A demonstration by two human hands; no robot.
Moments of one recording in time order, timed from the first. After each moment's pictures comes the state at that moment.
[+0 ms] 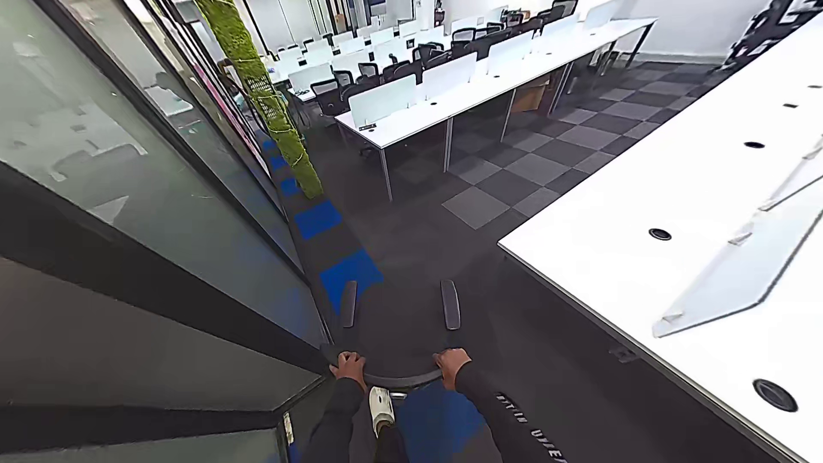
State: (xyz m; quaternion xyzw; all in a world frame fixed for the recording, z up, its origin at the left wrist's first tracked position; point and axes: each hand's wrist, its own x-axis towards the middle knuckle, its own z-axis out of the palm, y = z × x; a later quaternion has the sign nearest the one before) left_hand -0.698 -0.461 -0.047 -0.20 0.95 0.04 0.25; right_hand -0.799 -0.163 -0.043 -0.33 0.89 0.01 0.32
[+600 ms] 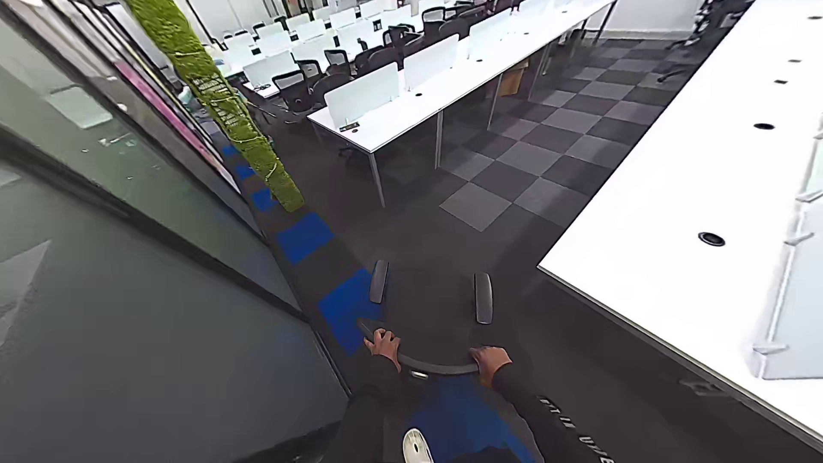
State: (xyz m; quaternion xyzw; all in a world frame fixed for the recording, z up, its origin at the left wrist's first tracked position) left_hand -1.007 -0.590 -0.041 -0.04 0.96 0.05 0.27; right_hand -1.011 -0.281 -0.046 -0.16 0.93 -0.01 0.32
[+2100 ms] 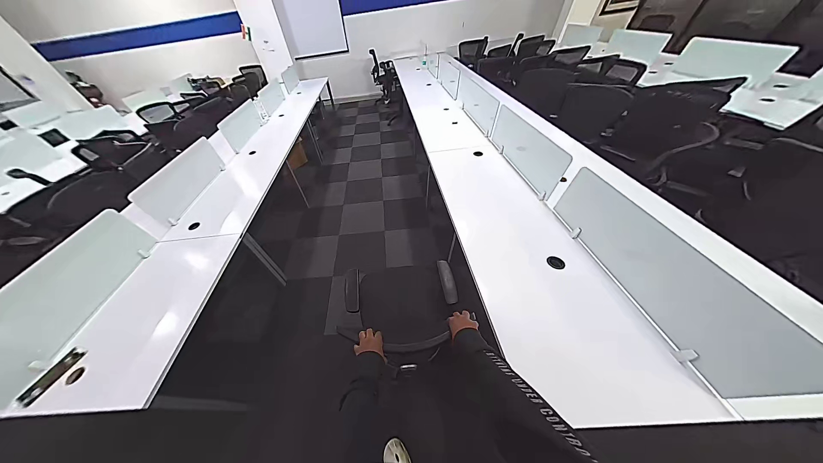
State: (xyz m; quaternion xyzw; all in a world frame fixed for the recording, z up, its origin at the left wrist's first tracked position) left_hand -1.886 -0.179 -0.039 0.30 0.91 -0.06 0.27; right_hand -1.721 0.044 -0.042 0.42 0.86 -0.13 0.25
